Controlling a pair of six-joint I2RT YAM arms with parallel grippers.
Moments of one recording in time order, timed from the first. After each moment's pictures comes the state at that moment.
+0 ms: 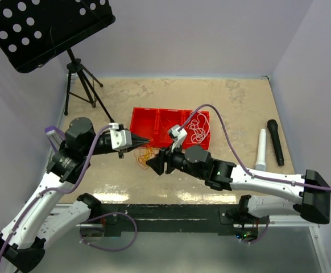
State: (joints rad) left arm -0.51 0.78 0.93 -0.30 0.82 0.40; right arm 1.18 1.15 0.76 0.17 0.16 0.56
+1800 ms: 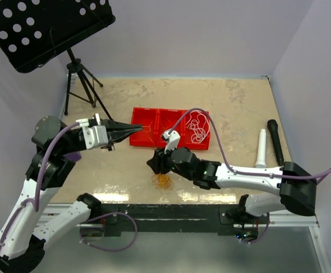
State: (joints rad) left arm -0.51 0.77 1.17 -0.22 0.83 0.29; right arm 1.18 1.31 0.76 0.20 0.27 0.59
